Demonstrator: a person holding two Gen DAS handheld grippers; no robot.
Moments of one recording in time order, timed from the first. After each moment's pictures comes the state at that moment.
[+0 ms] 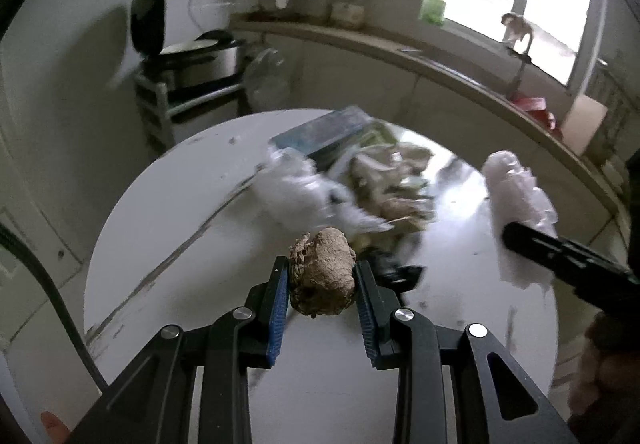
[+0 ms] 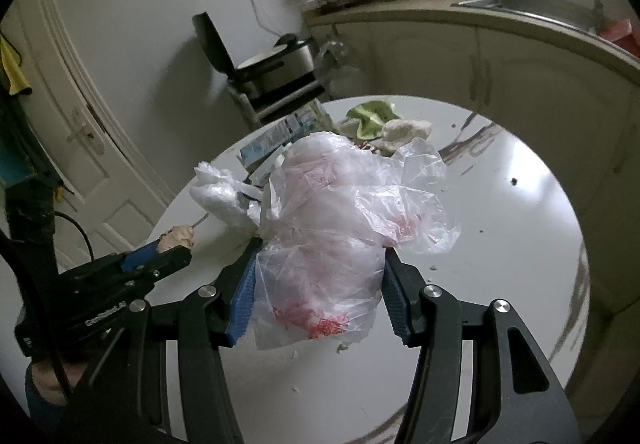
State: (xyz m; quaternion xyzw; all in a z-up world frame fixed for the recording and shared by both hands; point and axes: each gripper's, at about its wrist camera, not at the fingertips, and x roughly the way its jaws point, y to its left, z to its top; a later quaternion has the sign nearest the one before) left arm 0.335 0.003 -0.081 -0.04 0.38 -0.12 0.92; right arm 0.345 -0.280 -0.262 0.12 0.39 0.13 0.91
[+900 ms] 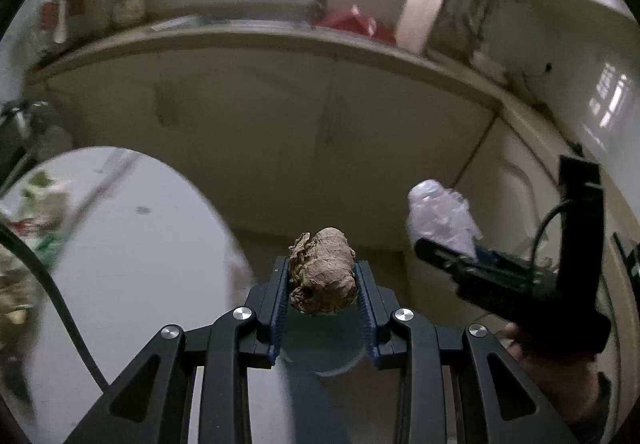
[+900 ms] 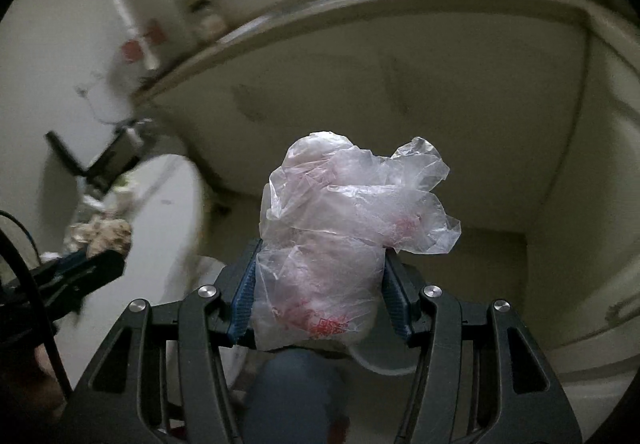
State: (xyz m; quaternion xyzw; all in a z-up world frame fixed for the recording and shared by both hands) left arm 0.331 -0.342 -0.093 0.08 0.41 -0.36 0.83; right arm 0.230 -0.584 -0.312 0.24 0.37 -0.12 0.89
